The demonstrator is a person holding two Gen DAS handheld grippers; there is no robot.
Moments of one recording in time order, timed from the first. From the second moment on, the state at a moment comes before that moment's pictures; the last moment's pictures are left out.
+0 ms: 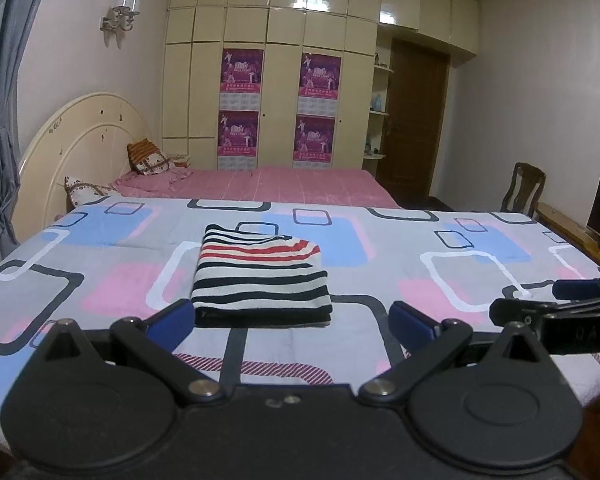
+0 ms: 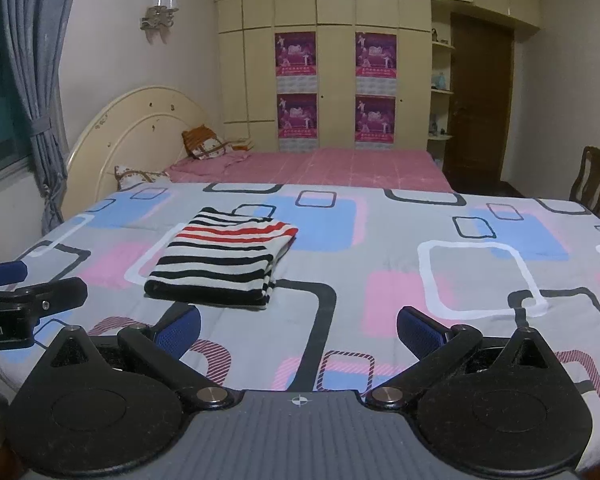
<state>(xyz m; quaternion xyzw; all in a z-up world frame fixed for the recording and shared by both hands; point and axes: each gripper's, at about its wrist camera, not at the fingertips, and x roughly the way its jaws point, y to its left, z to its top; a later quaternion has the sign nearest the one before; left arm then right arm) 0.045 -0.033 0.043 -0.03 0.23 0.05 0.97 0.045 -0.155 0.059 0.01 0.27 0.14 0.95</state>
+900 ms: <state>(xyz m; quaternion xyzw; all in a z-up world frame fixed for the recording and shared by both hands) 0.050 -0.029 0.046 -0.02 0.23 0.05 0.97 0.052 -0.160 0.062 0.01 0.26 0.14 0.95</state>
